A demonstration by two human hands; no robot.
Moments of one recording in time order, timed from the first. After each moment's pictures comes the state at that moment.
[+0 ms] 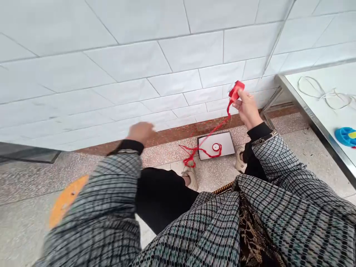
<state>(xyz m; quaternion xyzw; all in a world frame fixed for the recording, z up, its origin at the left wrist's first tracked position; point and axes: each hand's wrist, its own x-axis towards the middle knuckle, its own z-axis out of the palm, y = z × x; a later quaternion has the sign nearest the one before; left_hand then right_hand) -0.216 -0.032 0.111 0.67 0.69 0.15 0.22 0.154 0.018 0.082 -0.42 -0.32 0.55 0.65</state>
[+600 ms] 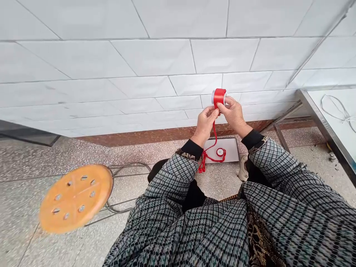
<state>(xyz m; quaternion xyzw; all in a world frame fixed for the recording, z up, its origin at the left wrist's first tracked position) -0.074 0.002 0.037 0.43 0.39 0.63 0.51 0.053 0.039 0.074 -0.42 -0.65 0.35 0.52</state>
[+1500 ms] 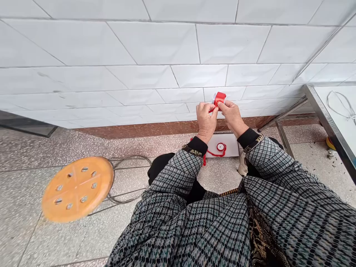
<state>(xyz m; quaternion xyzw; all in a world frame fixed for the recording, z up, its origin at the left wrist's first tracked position) -0.077 -0.003 0.019 0.56 0.60 0.56 0.13 0.029 0.021 0.056 -0.46 -0.43 0.57 0.53</state>
